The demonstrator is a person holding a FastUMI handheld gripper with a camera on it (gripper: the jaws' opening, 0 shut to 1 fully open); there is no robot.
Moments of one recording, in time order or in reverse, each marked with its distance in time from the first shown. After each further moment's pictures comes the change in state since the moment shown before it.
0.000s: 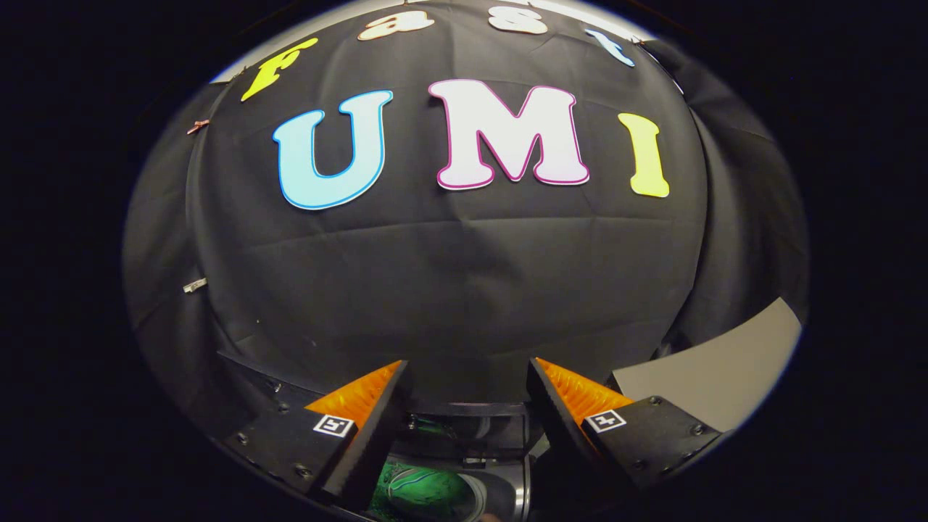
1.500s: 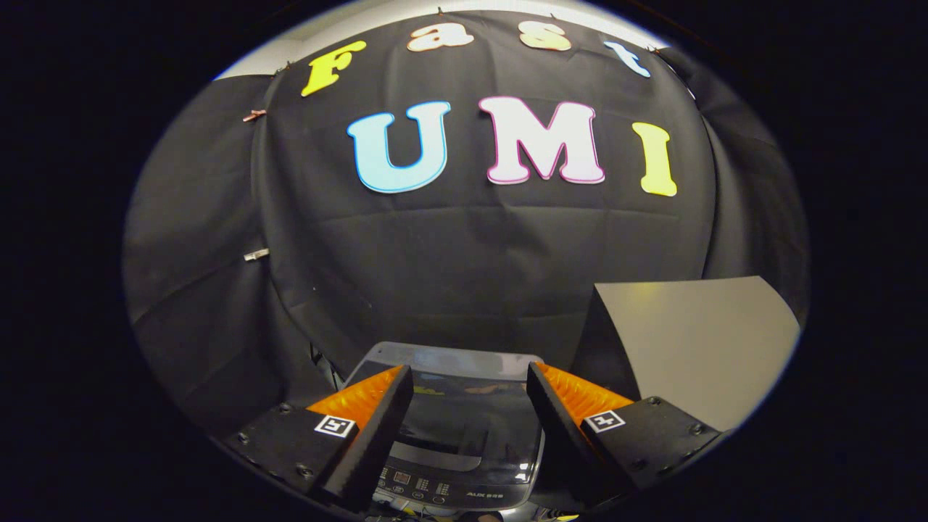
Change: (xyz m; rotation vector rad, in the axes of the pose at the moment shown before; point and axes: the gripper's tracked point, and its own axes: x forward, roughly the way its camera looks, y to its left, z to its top) arm -0.180 0.032 -0.034 -0.062 -0.032 0.175
